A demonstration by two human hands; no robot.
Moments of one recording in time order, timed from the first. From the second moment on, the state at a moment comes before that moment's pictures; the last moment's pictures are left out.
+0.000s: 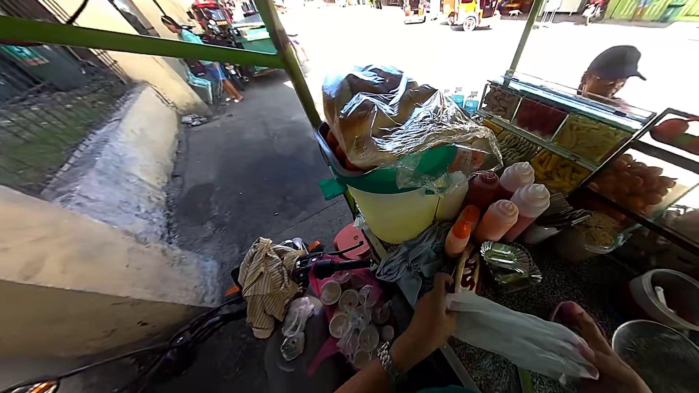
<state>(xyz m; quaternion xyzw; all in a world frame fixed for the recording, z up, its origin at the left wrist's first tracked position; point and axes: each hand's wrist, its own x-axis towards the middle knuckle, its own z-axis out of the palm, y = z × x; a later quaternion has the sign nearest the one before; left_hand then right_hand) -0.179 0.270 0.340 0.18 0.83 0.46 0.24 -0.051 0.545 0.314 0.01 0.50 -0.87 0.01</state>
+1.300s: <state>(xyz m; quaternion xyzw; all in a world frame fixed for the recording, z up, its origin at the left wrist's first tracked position) -0.171 0.135 0.243 0.18 0.95 0.23 0.09 -0.290 0.531 0.231 -0.50 0.86 -0.04 0.14</state>
